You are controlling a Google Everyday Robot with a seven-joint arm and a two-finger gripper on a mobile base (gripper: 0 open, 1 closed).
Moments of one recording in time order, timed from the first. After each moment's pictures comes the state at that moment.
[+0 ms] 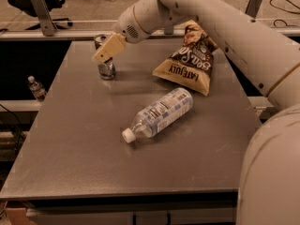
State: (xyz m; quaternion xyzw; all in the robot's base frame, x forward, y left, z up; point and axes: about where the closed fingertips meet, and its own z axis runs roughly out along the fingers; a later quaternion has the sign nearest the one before) arm 0.687 0.121 0.930 -0.57 0.68 0.24 0.40
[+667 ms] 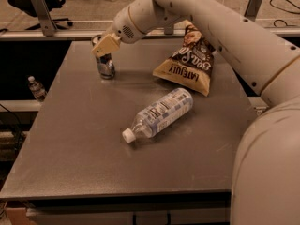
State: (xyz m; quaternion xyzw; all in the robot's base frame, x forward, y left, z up) arm 0.686 0.134 0.928 -0.57 0.68 0.25 0.39
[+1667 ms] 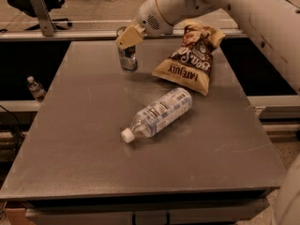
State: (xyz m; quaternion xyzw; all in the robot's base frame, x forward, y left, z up) arm 0.665 0.066 0.959 -0.54 0.72 0.22 0.39
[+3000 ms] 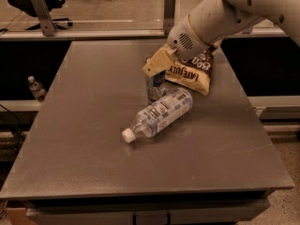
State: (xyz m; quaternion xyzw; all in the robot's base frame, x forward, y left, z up) arm 0.575 -0.018 0.925 -0.47 0.81 0.23 0.28
